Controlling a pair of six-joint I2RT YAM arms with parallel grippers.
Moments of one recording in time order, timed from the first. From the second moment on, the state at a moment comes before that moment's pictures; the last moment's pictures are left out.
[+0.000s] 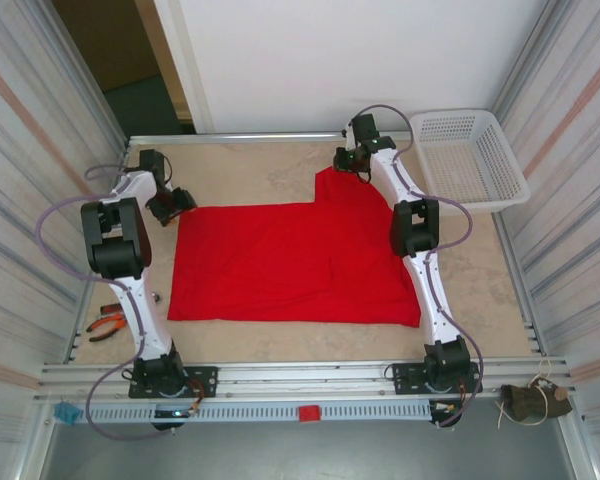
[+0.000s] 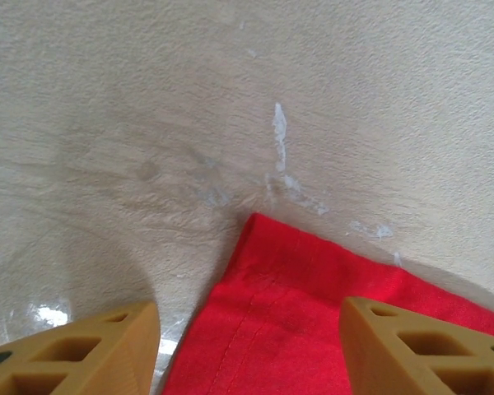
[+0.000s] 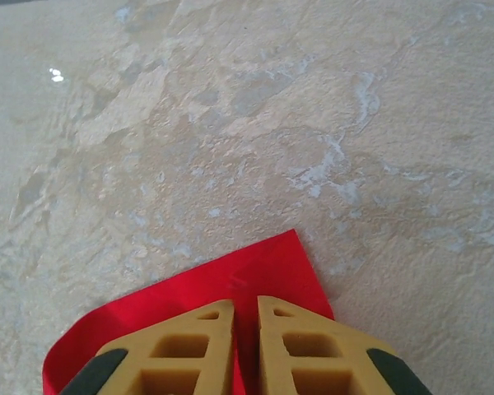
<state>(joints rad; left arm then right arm) 0.14 2.13 1.59 -0.75 0.15 -0.37 0.24 2.80 2.66 -0.79 -0.24 0.25</state>
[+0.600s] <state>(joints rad) 0.13 2.18 1.66 -0.72 0.18 -0.36 0.22 2.78 2.64 -0.79 -0.27 0.26</state>
